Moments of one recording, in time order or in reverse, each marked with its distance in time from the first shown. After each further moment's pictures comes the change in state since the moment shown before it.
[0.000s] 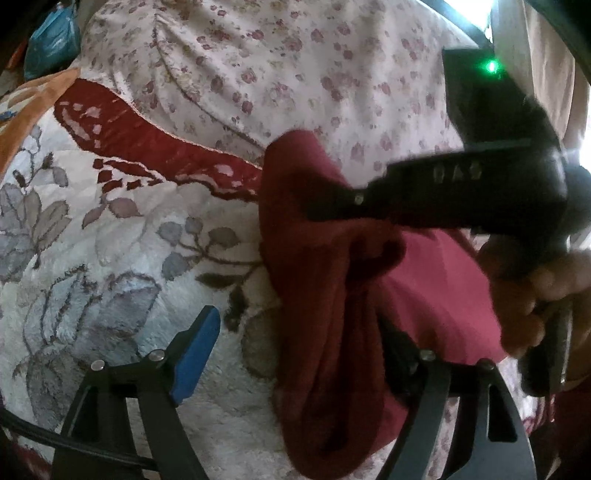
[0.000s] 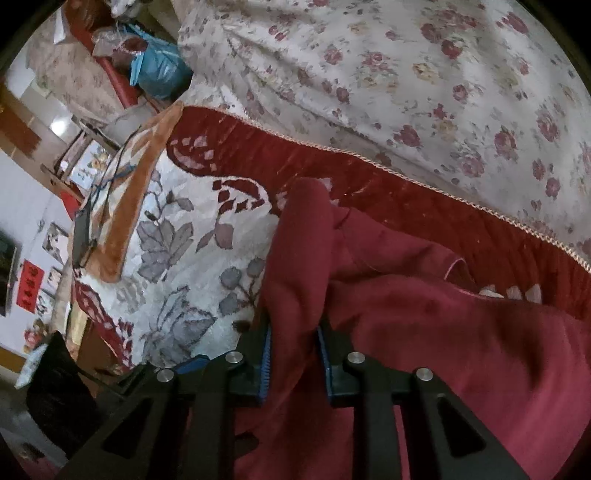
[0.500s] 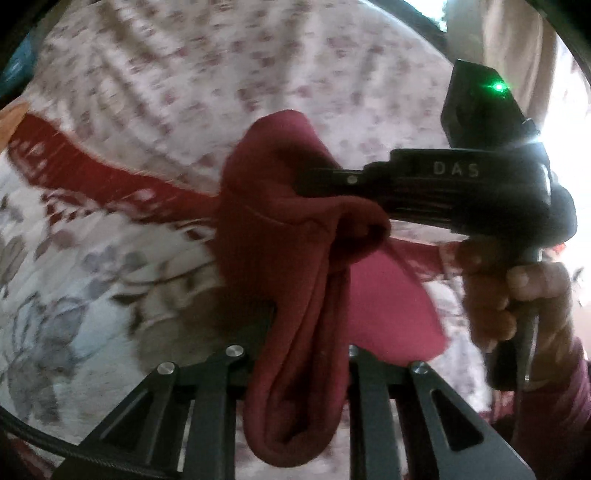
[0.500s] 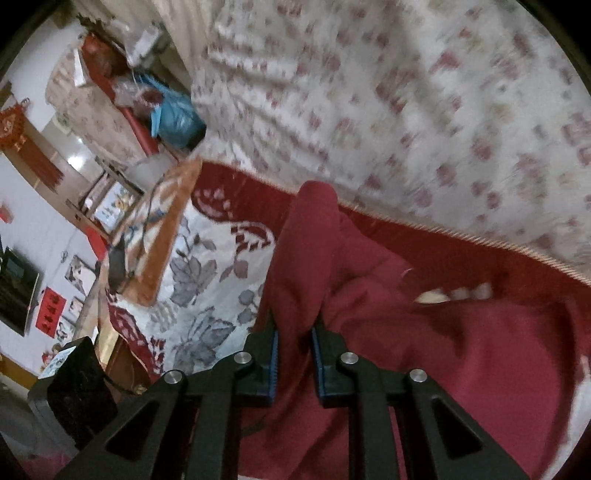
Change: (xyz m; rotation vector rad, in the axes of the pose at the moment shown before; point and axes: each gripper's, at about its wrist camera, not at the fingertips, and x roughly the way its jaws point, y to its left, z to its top) left arm -0.031 -0.087 0.023 0.075 0.011 -0.173; right arm -0.101 -0.031 -0.017 0.037 -0.181 0.062
